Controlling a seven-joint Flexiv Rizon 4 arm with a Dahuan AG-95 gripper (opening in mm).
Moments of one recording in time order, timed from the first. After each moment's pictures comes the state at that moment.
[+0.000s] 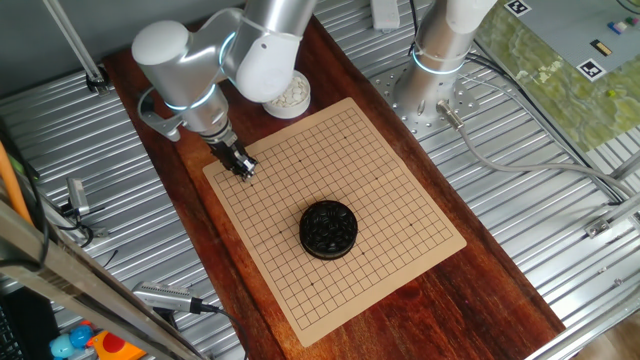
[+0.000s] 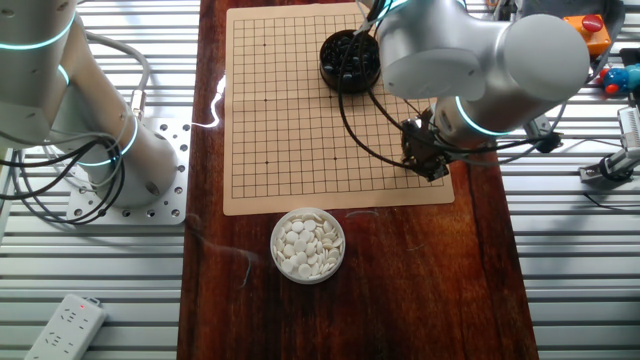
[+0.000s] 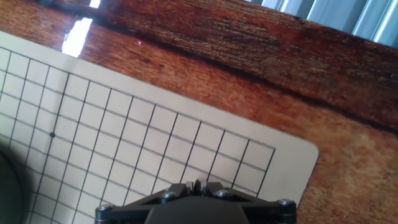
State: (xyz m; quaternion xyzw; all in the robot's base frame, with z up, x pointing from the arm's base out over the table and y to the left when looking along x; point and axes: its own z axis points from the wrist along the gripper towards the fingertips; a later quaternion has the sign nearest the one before) arm 0.530 0.015 0.011 0.21 -0.97 -0.10 0.06
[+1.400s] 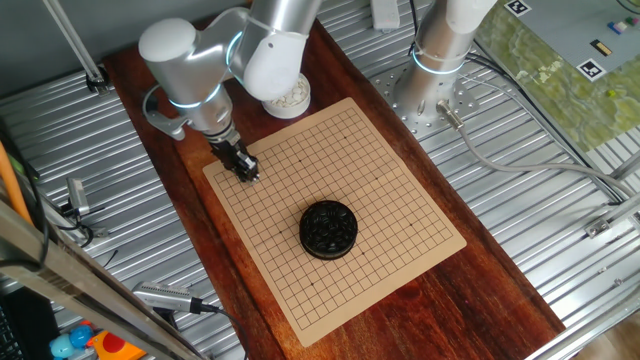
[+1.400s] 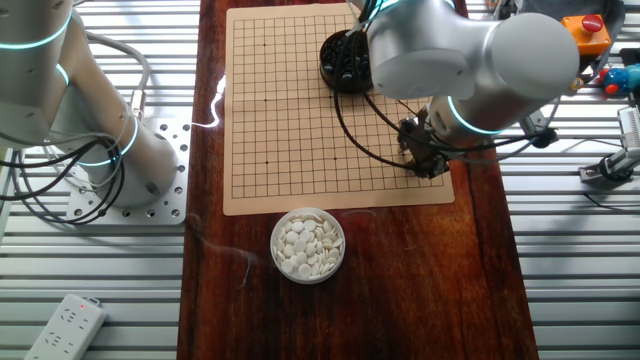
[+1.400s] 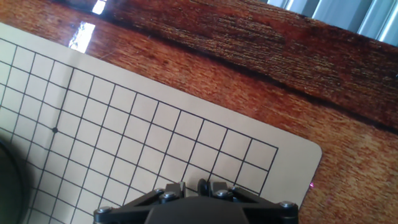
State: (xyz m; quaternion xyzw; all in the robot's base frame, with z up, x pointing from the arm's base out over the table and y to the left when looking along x) arm 0.531 0.019 0.012 0.23 -0.97 -0.10 0.04
